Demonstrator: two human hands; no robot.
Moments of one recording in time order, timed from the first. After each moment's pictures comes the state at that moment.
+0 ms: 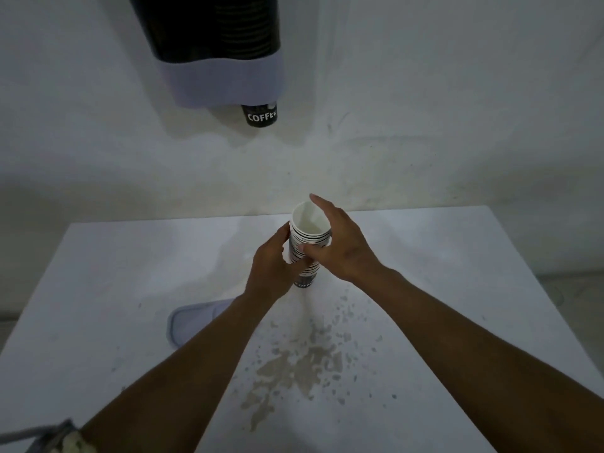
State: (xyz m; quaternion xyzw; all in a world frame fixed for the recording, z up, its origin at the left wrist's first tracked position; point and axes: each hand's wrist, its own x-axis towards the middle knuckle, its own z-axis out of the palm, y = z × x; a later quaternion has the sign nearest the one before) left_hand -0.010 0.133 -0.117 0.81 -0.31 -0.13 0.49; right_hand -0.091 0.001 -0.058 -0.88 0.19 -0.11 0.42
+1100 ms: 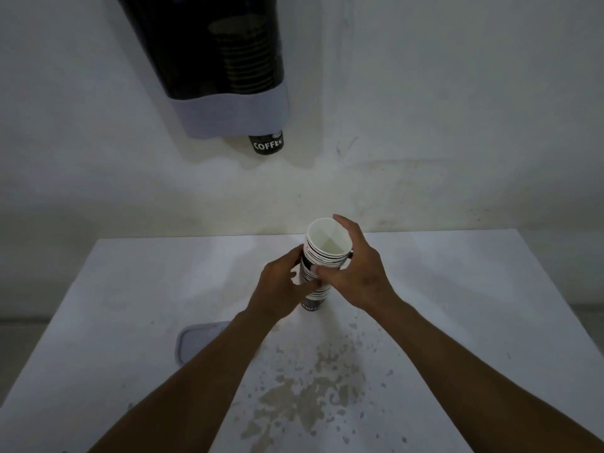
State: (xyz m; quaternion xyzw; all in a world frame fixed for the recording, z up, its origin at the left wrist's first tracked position) left_hand 0.001 0.122 -0.108 0.81 -0.36 -0.13 0.44; right_hand -0.093 -0.024 -0.068 -0.83 0.19 -0.17 0.50
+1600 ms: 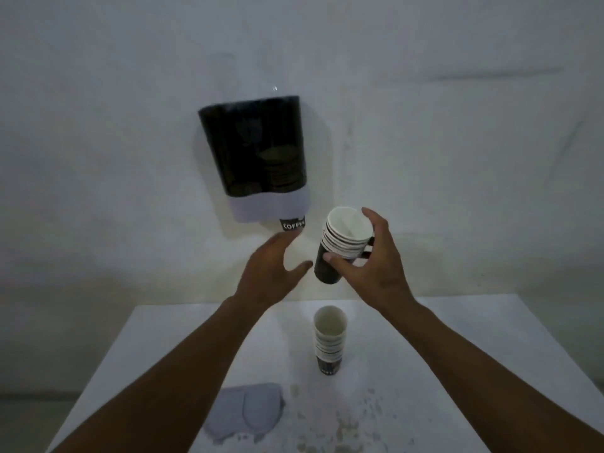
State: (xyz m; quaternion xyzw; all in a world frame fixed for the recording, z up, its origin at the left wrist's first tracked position) left_hand 0.040 0.147 0.050 0.84 -0.40 0.11 0.34; right_hand -0.081 -0.016 0.052 -0.80 0.11 -0.37 0.45
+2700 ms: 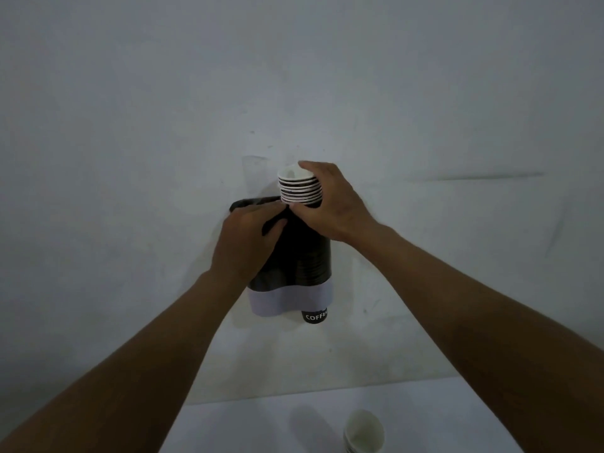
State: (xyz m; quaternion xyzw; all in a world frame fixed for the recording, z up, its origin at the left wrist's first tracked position) left_hand 0.165 0.159 0.222 0.74 -0.46 0.36 0.34; right_hand 0.082 -0.004 0.261 -0.89 0.05 -0.38 0.24
